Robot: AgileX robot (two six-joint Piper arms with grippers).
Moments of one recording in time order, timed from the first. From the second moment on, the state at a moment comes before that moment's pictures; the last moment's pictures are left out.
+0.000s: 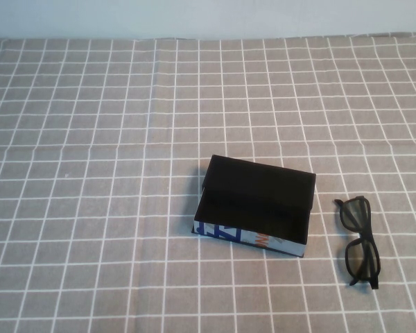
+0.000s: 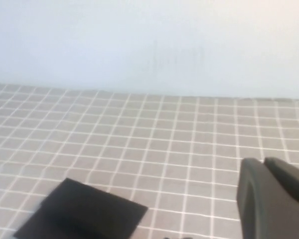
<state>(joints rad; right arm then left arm) 0.11 0.41 -0.72 0.26 0.58 -0.14 -0.06 -0.02 0.02 -0.06 0.37 0.08</state>
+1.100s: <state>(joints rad) 0.10 -0.01 0.02 0.00 0.36 0.13 -0.06 -0.02 0.02 -0.06 0.37 0.08</state>
